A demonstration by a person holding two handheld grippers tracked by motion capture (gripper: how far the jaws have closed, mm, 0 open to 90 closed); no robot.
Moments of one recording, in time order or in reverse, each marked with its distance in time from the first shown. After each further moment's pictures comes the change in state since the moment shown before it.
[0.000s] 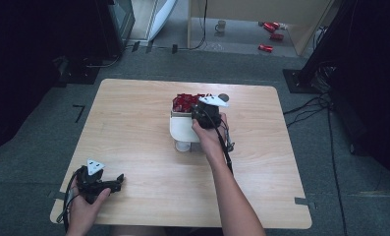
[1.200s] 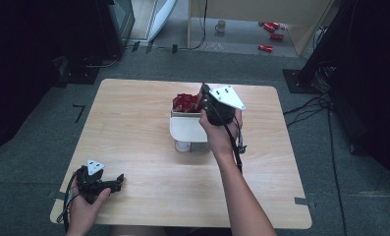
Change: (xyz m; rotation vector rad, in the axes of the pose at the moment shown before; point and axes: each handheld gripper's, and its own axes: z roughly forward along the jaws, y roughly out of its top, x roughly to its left) left arm 0.000 0.000 0.000 0.002 0.001 0.003; right arm 0.012 0.049 -0.083 -0.336 -0.070 -0.122
